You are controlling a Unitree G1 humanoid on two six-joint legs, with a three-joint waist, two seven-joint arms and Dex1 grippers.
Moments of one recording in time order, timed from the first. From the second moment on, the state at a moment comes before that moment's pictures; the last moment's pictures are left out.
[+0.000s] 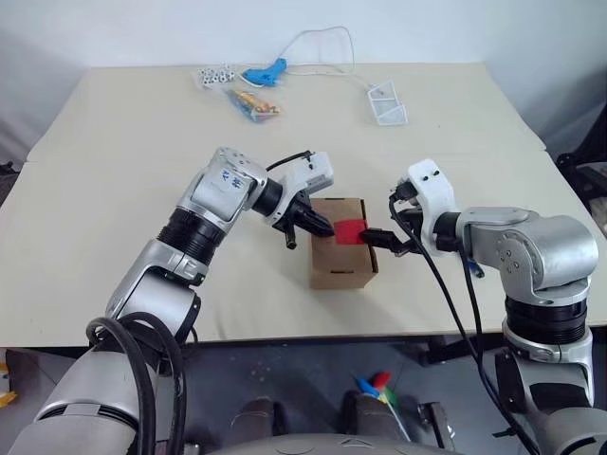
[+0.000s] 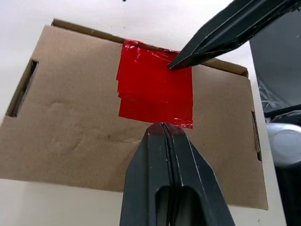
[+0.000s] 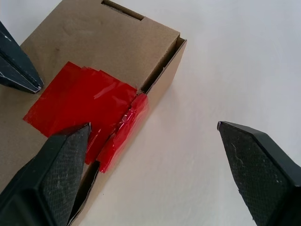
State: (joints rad) left arm -1.20 0.37 -0.42 0.53 -0.08 0.71 -1.22; right arm -0.77 -0.52 -0.03 -0.33 0.34 1.51 0.53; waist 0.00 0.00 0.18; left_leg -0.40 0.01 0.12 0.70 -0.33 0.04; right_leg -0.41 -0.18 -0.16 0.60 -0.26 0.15
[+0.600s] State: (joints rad) left arm -1.18 0.38 -0.45 0.54 -0.04 0.63 -1.25; right arm -0.70 -0.58 -0.04 -0.30 0.38 1.47 0.52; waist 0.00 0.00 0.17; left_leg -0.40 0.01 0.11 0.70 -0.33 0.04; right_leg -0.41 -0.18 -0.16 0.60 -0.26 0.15
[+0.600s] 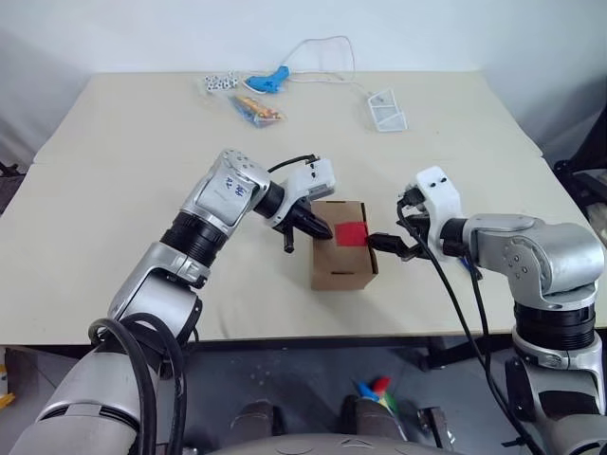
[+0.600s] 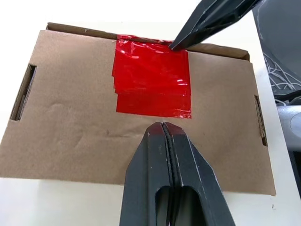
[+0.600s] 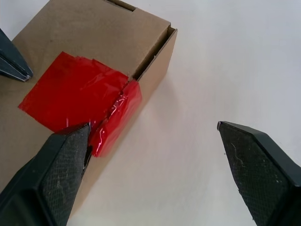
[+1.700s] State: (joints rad) left arm -1.09 0.46 -0.43 0.34 -0.03 0.73 -1.22; right arm -0.70 -0.55 -0.09 0.06 0.56 1.42 0.69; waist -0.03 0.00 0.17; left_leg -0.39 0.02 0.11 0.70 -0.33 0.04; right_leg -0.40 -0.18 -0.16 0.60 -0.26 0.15
